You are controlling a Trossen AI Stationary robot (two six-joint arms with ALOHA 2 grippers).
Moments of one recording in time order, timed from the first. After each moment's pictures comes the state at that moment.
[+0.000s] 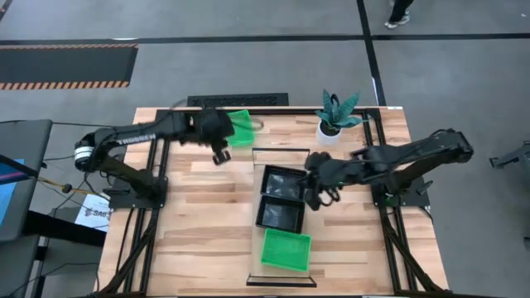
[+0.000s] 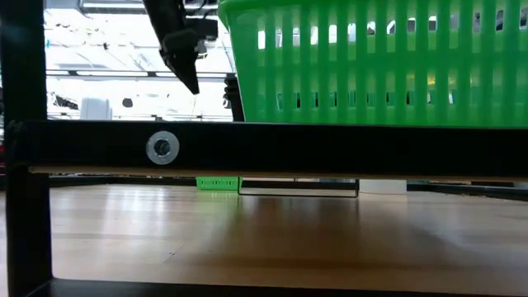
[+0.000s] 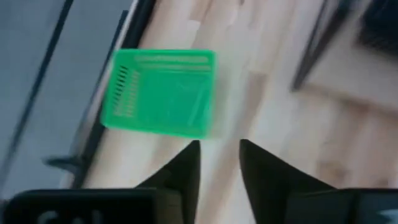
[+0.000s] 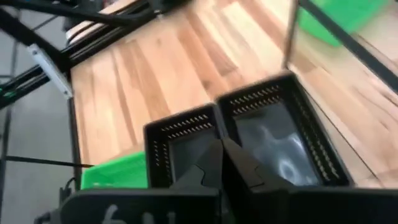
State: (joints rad) left arm 0.29 1.38 1.26 -0.94 -0.26 0.01; right arm 0.26 1.32 1.27 -0.68 0.26 0.67
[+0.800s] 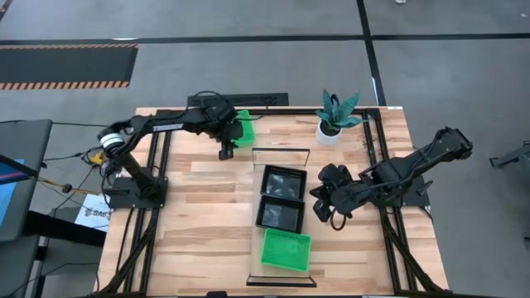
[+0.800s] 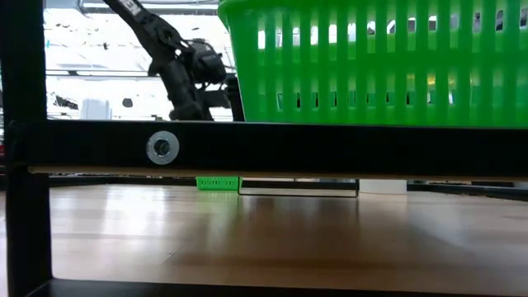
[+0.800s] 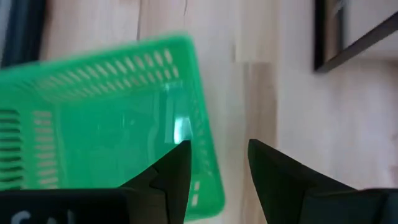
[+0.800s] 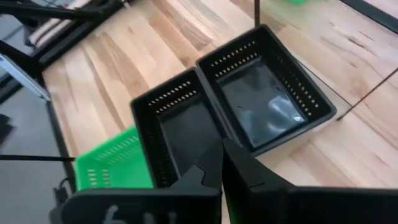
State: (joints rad) left arm 0.60 1.63 1.05 -0.51 0.19 0.51; right arm 0.46 1.30 1.27 -0.88 0.48 1.02
